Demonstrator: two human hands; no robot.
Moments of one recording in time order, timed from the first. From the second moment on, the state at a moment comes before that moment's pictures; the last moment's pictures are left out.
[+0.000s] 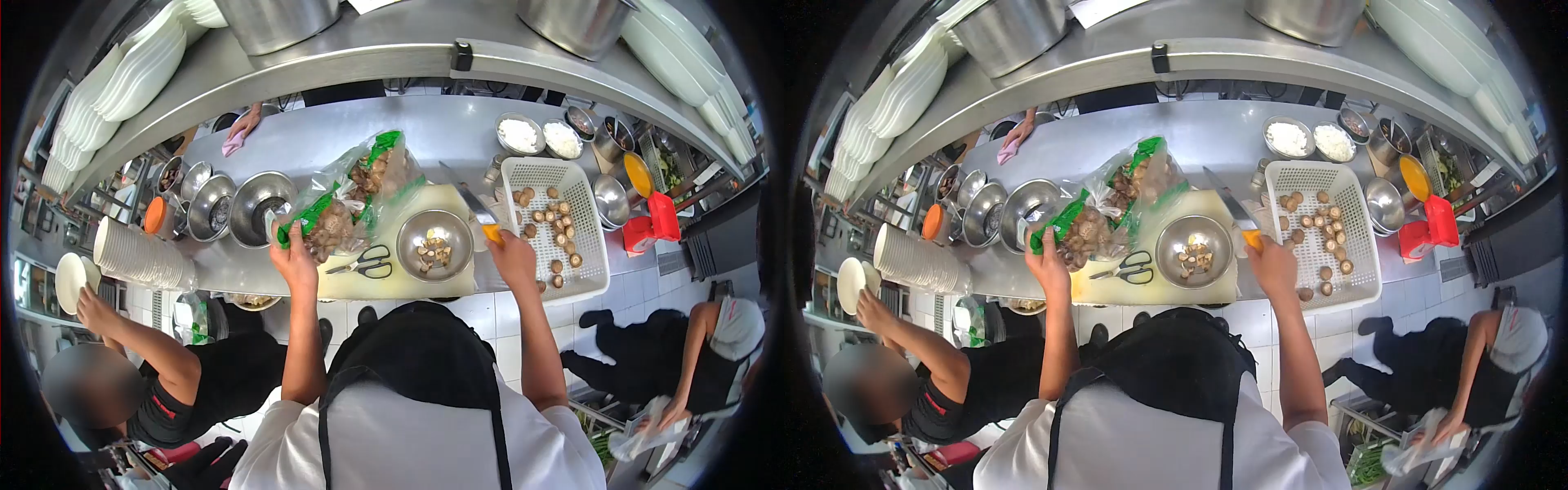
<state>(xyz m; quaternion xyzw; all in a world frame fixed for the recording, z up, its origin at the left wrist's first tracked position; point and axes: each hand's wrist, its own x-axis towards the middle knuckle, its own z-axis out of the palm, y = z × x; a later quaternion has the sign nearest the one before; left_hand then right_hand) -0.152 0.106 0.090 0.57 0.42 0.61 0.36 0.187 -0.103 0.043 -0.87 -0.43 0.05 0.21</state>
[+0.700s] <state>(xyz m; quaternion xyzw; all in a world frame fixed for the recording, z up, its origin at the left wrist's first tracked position) -0.153 0.075 0.084 0.51 0.39 0.59 0.49 0.128 -0.058 0.087 -0.73 -0.51 0.06 0.46</state>
